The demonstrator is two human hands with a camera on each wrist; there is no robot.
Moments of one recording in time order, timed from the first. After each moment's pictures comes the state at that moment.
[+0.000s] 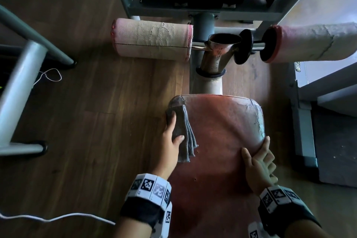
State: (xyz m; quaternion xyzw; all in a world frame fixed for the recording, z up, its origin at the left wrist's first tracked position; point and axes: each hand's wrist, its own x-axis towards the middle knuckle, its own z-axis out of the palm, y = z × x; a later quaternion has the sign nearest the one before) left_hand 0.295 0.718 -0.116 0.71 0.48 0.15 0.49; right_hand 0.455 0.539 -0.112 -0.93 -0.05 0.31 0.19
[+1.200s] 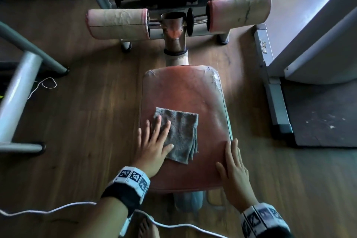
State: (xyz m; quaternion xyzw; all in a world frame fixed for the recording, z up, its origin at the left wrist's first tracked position) left_hand 0.224 0.596 -0.104 0.92 0.32 -0.14 0.16; right_hand 0.369 0.368 -0.101 -0.88 -0.30 0.29 0.22
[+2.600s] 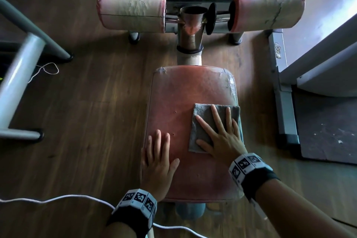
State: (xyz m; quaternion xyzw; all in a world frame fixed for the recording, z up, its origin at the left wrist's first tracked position) left_hand 0.204 0.558 -0.128 0.88 0.42 -0.06 0.19; right_hand 0.431 0.483 -0.120 -0.82 -0.55 0.14 0.01
